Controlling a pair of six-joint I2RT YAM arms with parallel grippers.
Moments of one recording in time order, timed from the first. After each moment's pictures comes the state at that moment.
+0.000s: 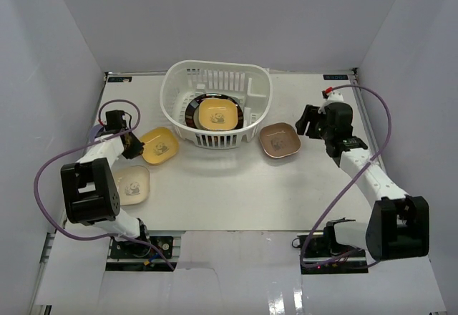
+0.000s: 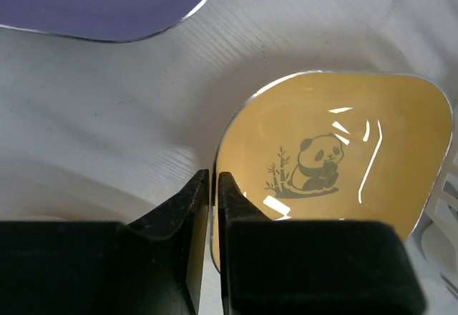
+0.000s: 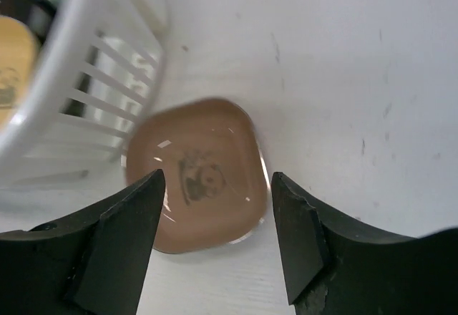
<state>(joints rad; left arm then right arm) 0.18 1.54 0.90 -0.39 -0.04 -0.53 0.20 1.20 0.82 -0.05 -0.08 0.23</state>
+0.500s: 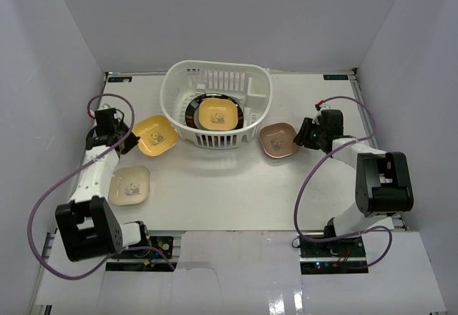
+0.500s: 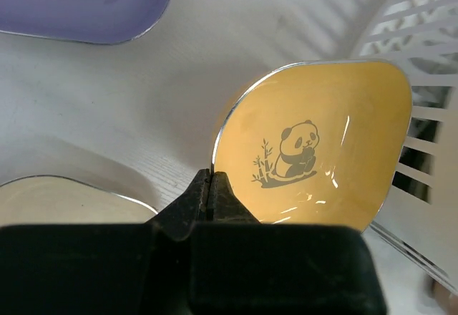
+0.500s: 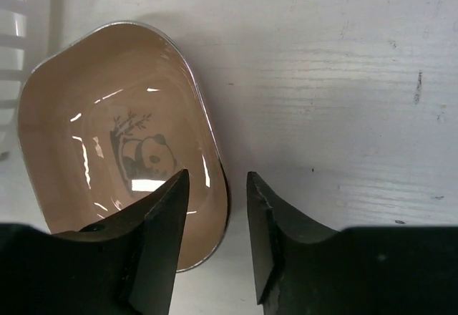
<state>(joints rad) 0.18 1.30 0.90 -0.44 0.00 -0.52 0.08 1.57 0.77 0.02 -0.23 0.28</state>
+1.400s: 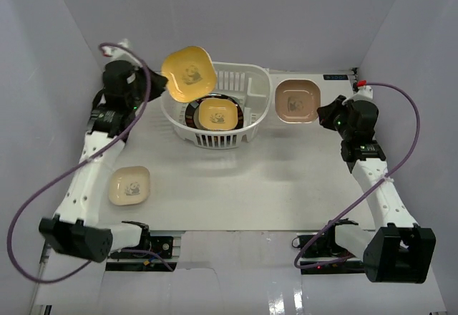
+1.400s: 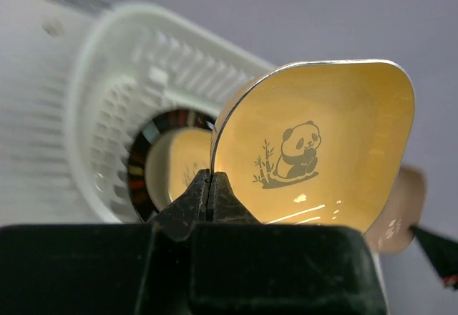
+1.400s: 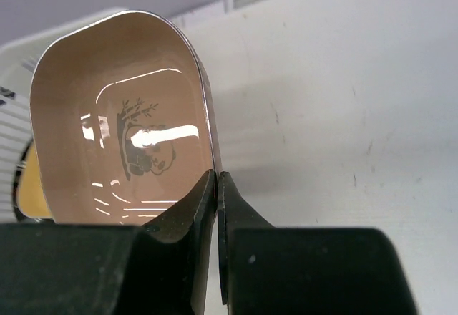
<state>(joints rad) -0.16 1.20 1.42 -0.44 -0.01 -0.58 0.03 1.08 0.79 -0.01 -0.15 0.40</state>
